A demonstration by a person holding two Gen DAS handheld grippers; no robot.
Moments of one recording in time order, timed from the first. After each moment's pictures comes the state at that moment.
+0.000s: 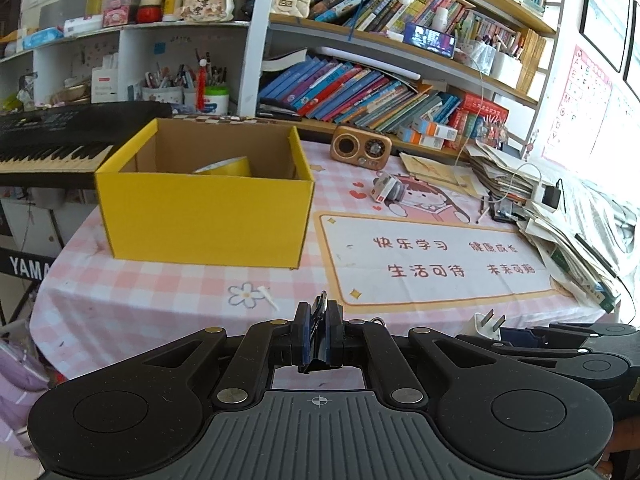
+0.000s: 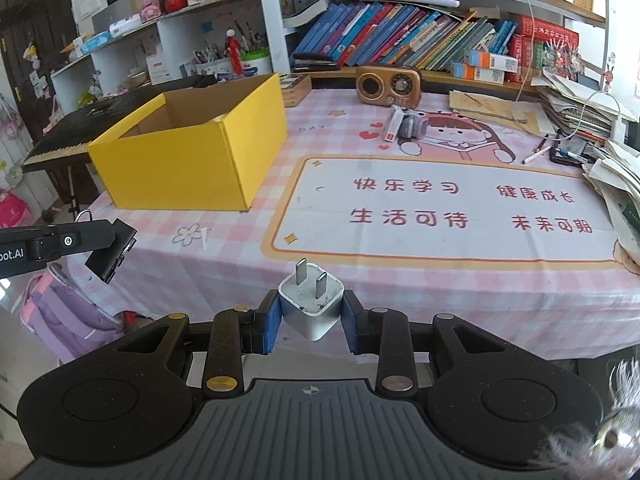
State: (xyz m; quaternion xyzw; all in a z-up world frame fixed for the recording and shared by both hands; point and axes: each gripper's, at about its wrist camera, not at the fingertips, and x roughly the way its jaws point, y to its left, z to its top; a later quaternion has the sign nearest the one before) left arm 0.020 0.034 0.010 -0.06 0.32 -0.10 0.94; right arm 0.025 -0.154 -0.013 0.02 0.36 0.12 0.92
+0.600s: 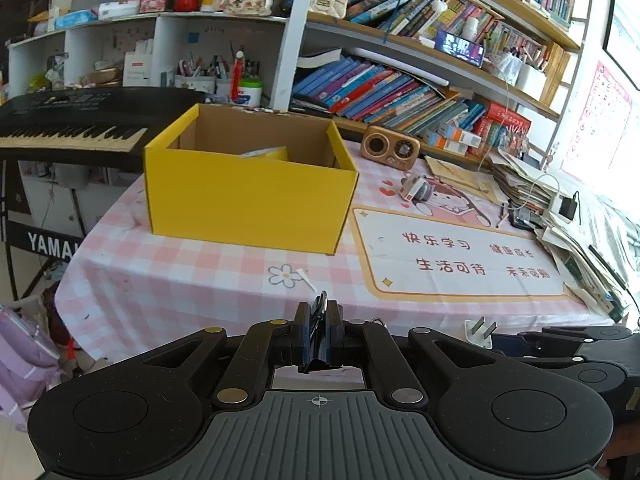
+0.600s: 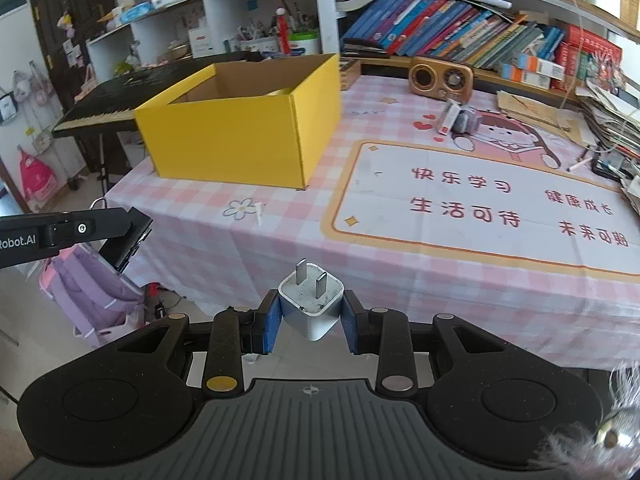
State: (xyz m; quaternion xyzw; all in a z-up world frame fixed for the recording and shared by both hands) left arm 0.002 0.065 0.004 -0.09 0.32 -0.07 0.94; right arm 0.019 -0.115 -0.015 -0.01 0.38 0.18 0.91
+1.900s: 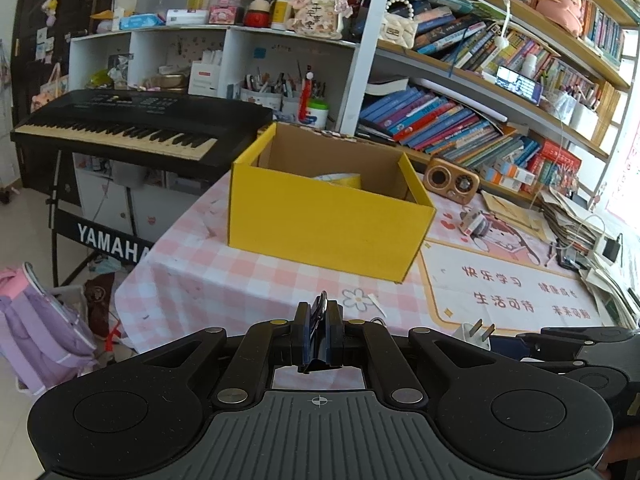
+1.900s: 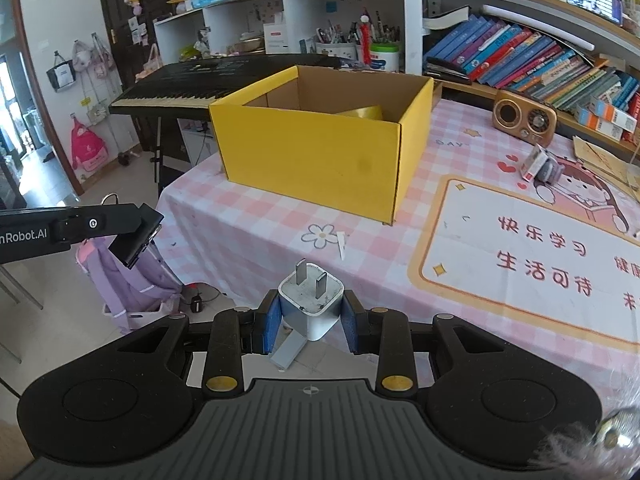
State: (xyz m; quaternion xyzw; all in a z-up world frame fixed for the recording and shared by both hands) left arm -0.006 0.108 0.014 -0.11 0.30 0.02 0.95; right arm 0.047 -0.062 -0.007 -0.05 0.36 0.27 0.89
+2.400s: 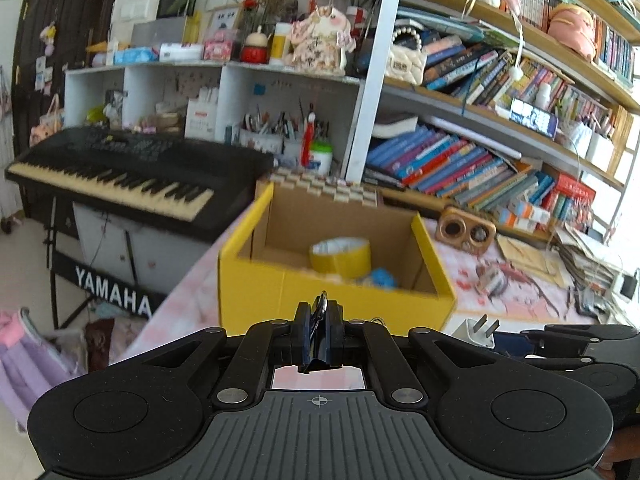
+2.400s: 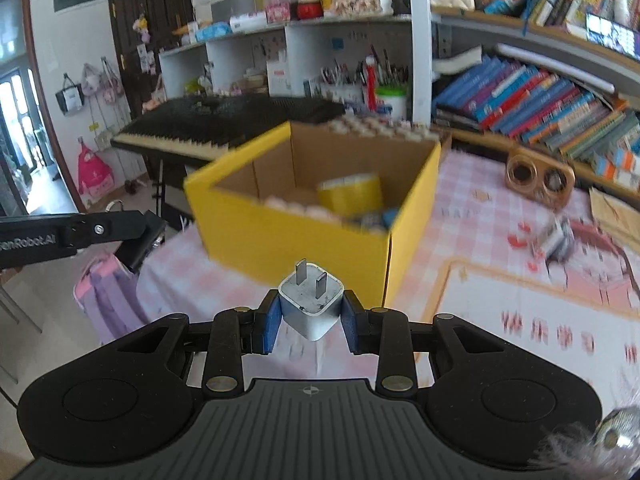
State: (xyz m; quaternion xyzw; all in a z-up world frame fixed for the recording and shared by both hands) left arm 0.078 0.116 0.046 -0.09 0.25 0.03 0.96; right arm 0.134 -0.054 0.033 -0.04 0.30 0.29 0.91
